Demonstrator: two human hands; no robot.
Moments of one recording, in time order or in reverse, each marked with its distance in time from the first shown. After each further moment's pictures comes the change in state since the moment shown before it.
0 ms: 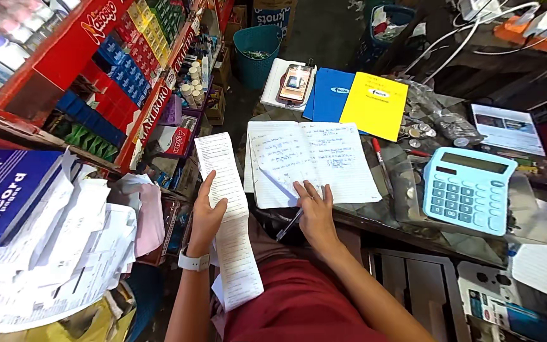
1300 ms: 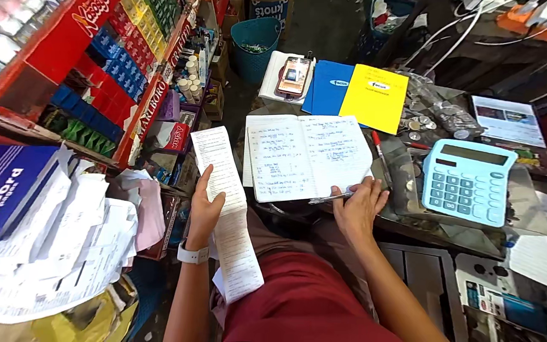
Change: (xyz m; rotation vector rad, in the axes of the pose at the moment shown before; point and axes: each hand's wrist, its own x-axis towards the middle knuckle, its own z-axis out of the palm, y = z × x) left_hand -0.001 -0.001 -0.003 0.014 0.012 0.009; right_hand -0.010 0.053 -0.038 -0.244 0.005 0.570
